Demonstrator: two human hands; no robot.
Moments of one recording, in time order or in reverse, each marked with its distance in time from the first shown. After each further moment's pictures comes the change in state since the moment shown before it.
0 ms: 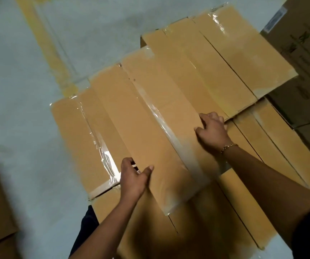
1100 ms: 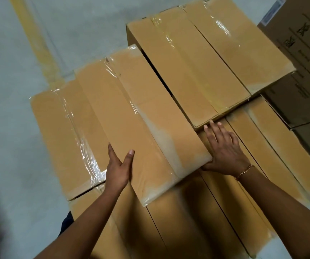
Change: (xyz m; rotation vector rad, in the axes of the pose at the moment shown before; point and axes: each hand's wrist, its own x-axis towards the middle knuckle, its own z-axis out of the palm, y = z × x) left_hand 0.045 -0.031 0.057 0.024 -0.010 -0.093; right_hand -0.026 0.133 0.019 -0.502 -0.088 -0.319
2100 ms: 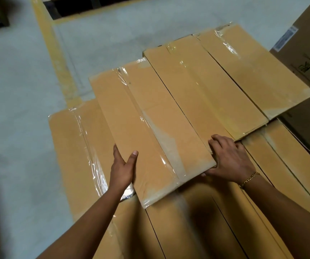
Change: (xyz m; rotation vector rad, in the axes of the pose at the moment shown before) left_hand 0.065 0.037 -0.024 -0.060 0.042 0.059; right_hand 0.060 -0.032 -0.046 -0.107 0.047 0.024
